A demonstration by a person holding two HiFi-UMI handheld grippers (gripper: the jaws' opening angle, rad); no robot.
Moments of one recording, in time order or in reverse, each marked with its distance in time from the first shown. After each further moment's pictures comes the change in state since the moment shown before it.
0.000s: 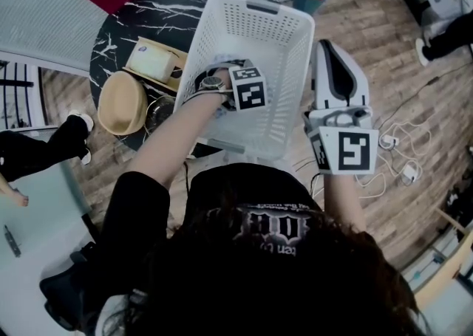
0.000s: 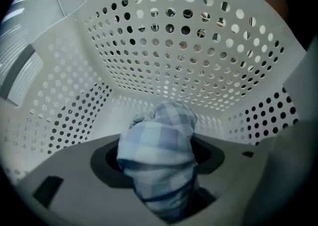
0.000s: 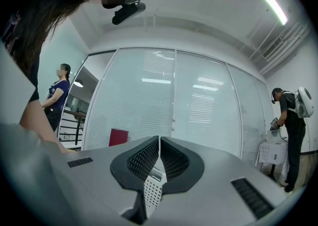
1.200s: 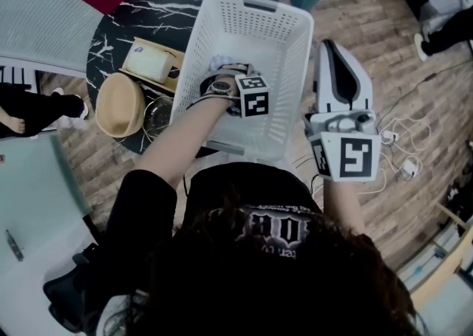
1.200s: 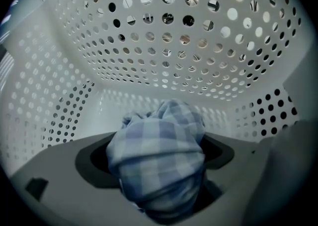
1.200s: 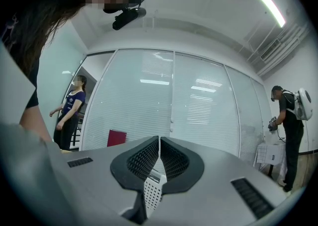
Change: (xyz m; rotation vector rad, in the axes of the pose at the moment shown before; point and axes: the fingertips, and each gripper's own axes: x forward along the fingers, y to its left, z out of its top) left arm 0.036 -0.016 -0.009 0.059 0.084 -0.014; right arm -0.002 0.000 0.009 0.002 -0.020 -0.024
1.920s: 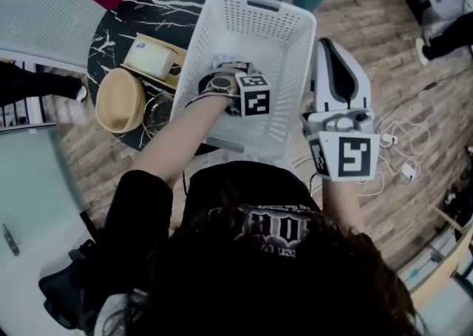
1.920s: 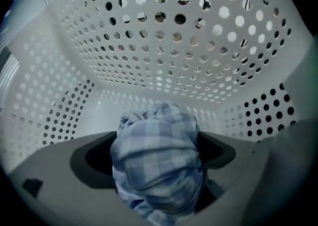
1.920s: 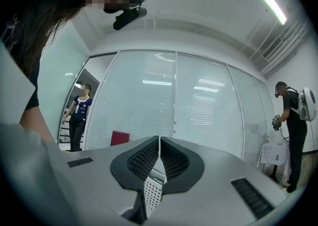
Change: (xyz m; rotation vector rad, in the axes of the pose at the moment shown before) left arm -0.017 -0.011 0.000 -0.009 0.003 -0.042; right arm 0.002 0.009 0.001 0.000 -0.004 0.036
